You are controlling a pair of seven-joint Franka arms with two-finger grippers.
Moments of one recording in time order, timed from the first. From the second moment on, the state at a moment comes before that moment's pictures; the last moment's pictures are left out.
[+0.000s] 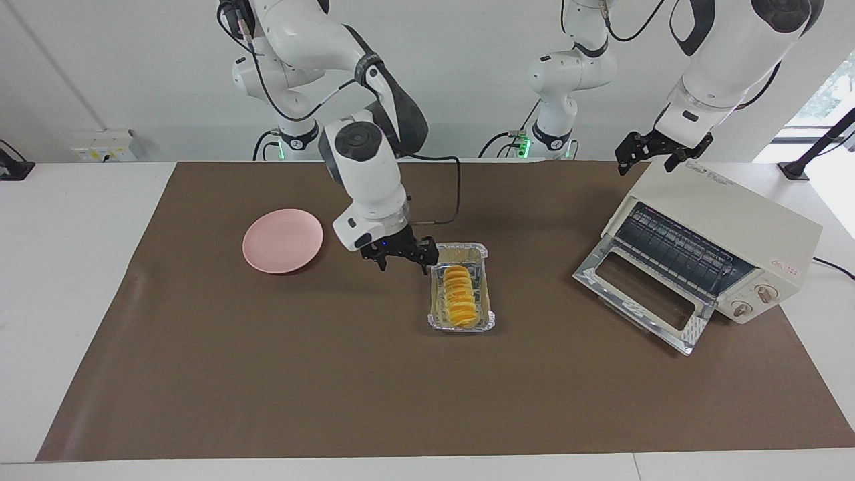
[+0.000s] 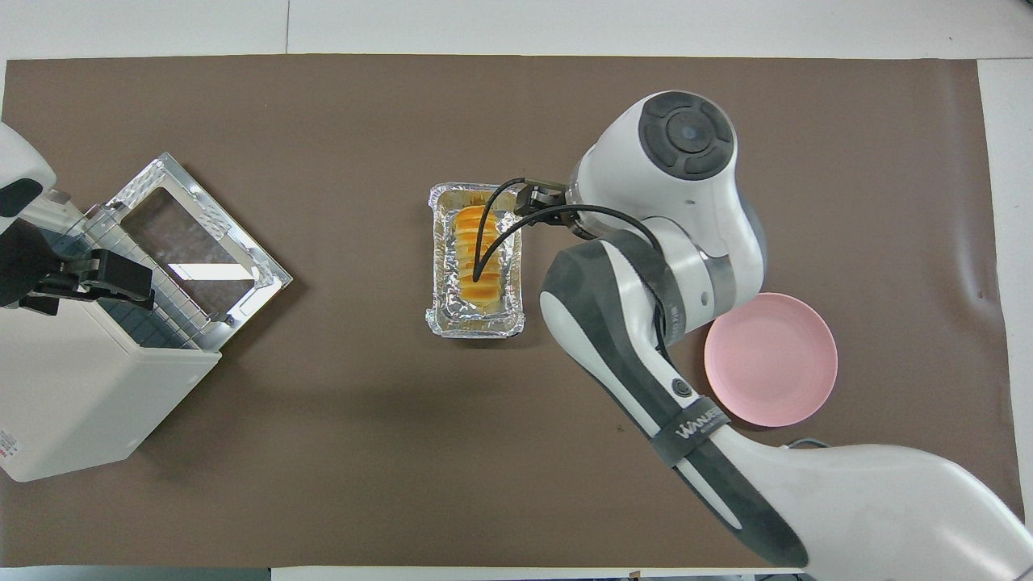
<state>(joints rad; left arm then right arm) 0.11 -0.05 -0.22 -1.65 0.01 1.44 -0.08 0.40 0.35 0.02 -1.57 0.13 2.04 0.63</state>
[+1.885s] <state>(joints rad) -0.66 0.65 -0.06 -1.33 0.02 1.87 -0.67 -0.01 -0.03 0.01 -1.60 -0.01 1.46 -0.08</state>
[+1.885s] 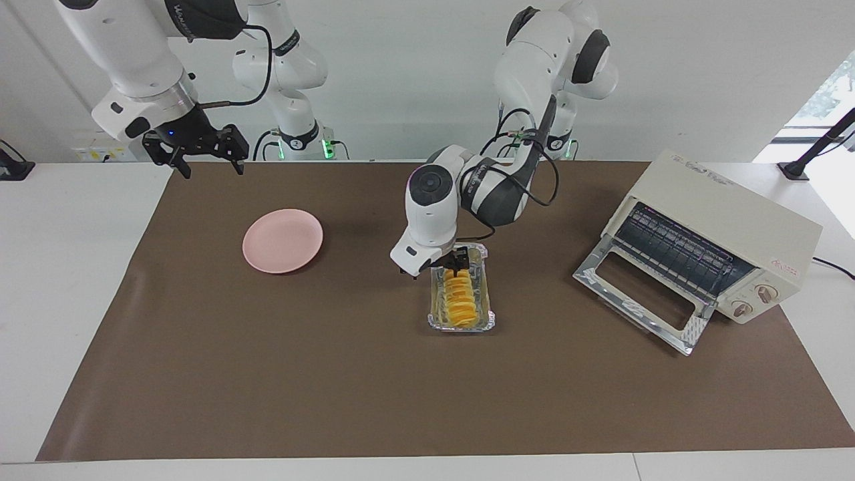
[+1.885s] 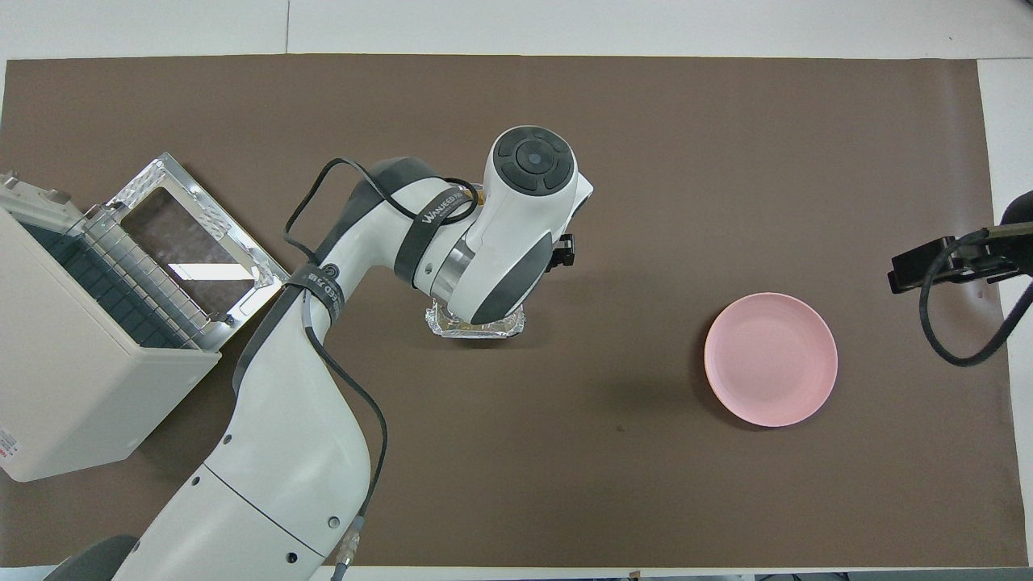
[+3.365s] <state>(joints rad) -0.68 0.59 -0.05 -1.49 0.02 2.05 -0.76 -0.02 -0.04 0.01 -1.60 -0.02 1.46 -0.08</state>
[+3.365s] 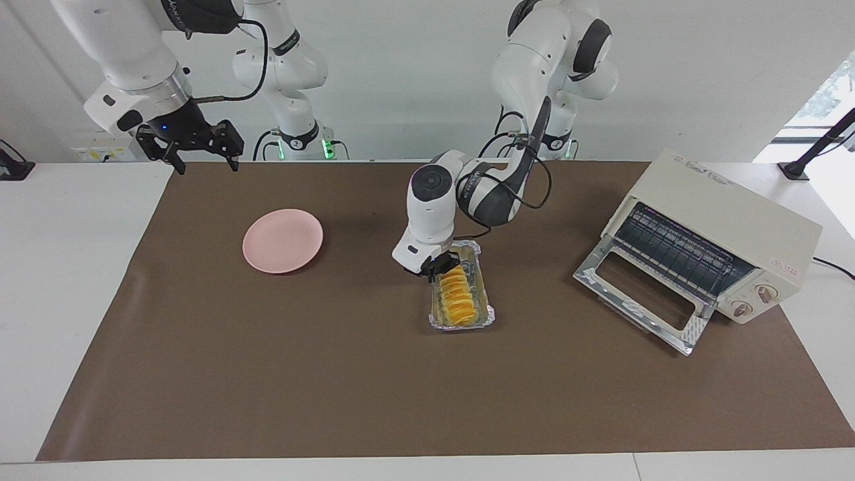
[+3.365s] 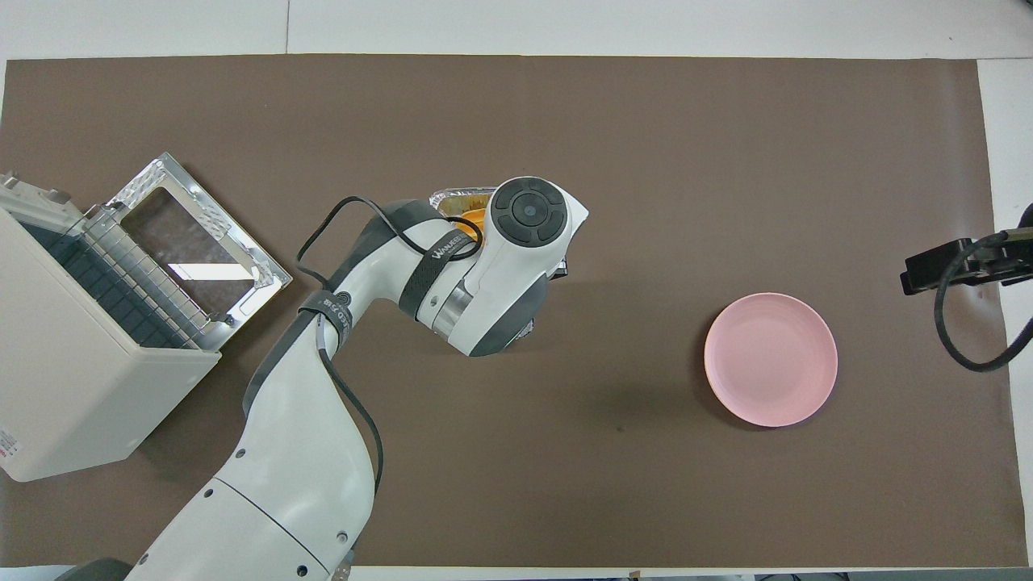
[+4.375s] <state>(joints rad) -0.56 0.48 0.28 -1.31 -0.03 1.62 -0.84 -0.02 -0.04 0.01 -1.60 -0.02 1.46 -0.08</state>
